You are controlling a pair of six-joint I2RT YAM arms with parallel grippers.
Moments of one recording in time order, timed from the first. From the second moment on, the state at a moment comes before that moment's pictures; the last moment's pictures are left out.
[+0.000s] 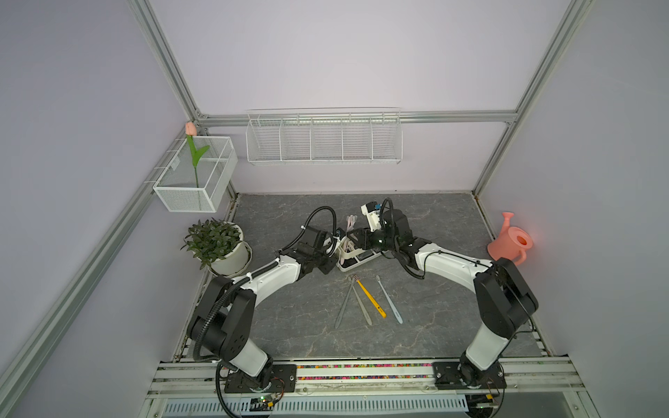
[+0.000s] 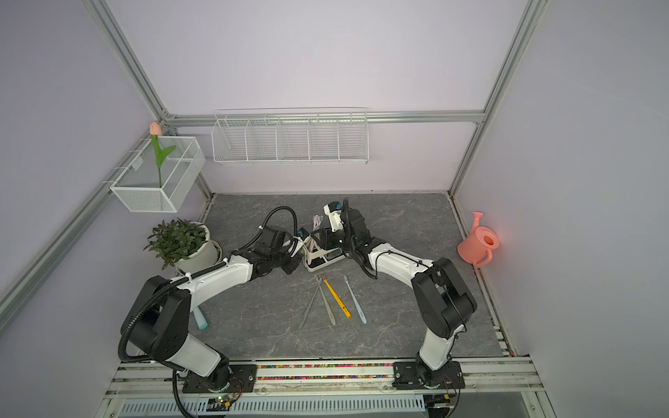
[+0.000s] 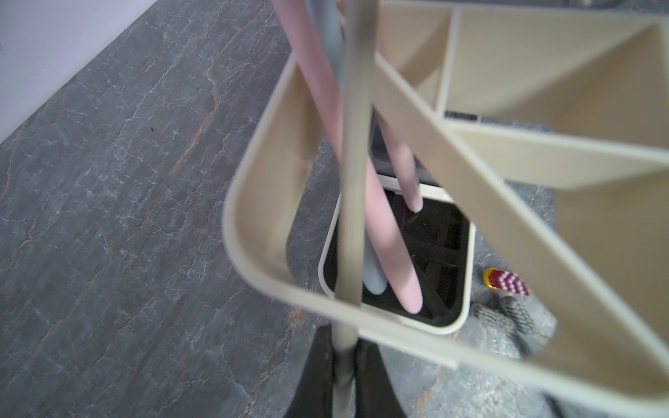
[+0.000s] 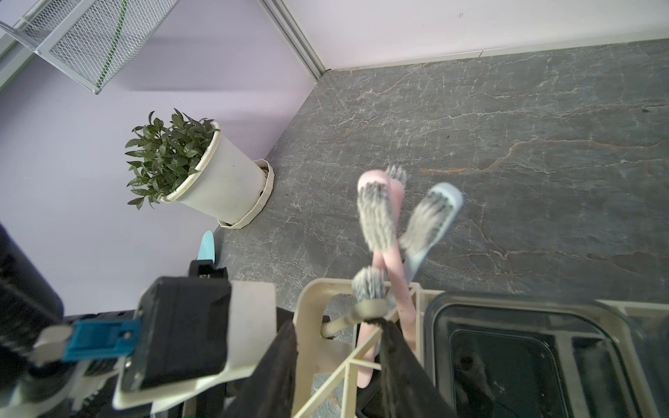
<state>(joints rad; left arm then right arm) -0.55 1.57 0.93 -0.18 0.10 0.33 0.62 1.76 1.15 0.17 -0.38 0.47</state>
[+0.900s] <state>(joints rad) -0.55 1.55 0.92 -0.18 0.09 0.32 0.62 1.78 1.18 0.17 -0.38 0.50</state>
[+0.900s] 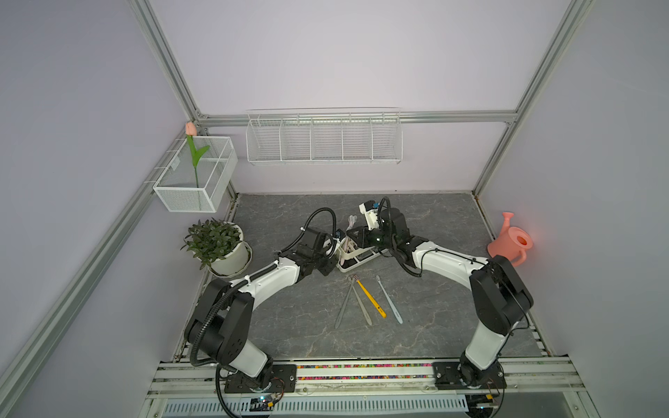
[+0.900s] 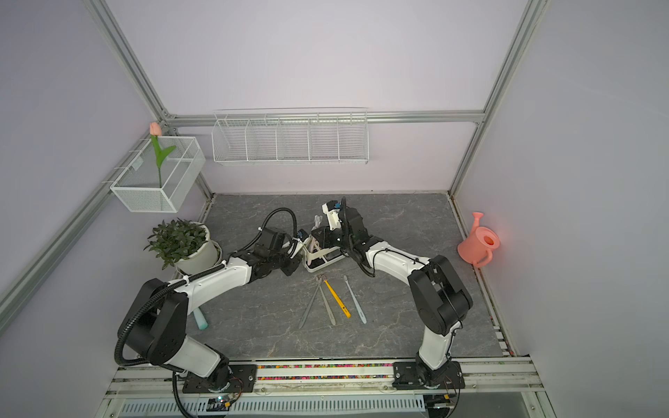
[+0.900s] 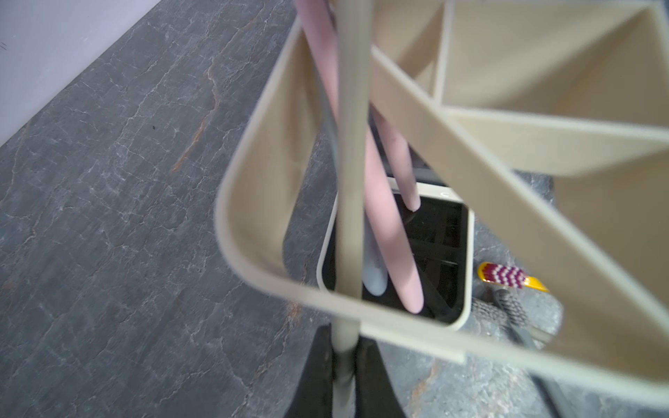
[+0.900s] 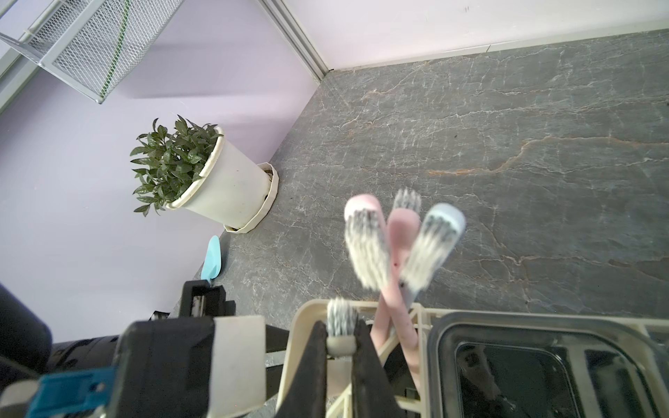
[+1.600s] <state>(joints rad) -0.60 1.56 0.92 -0.20 0.00 0.34 0.62 1.78 1.18 0.15 -0.35 0.46</state>
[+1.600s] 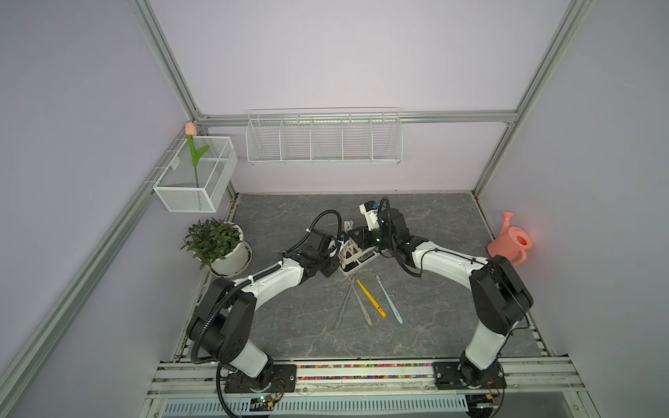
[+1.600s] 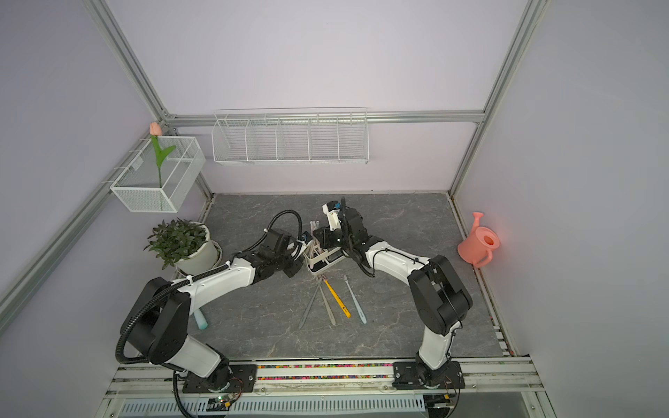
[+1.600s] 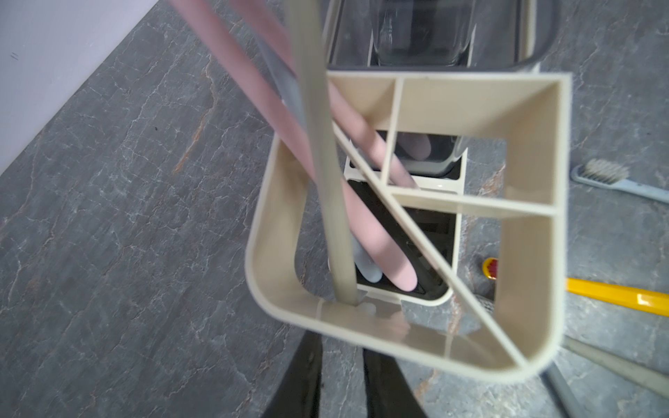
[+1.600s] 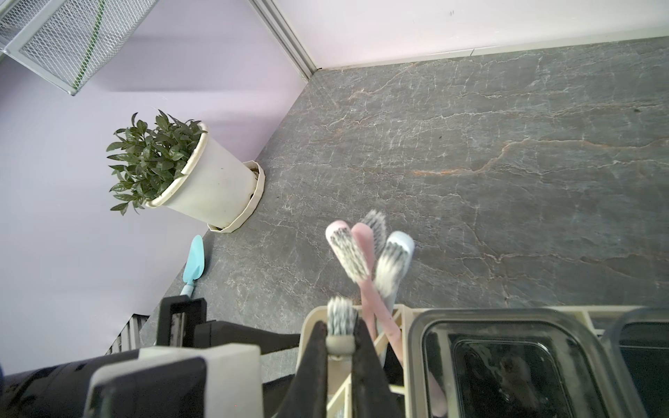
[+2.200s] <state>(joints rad) -0.61 1.43 0.85 -0.16 -0.11 0.23 0.62 1.70 1.21 0.08 -0.28 0.37</state>
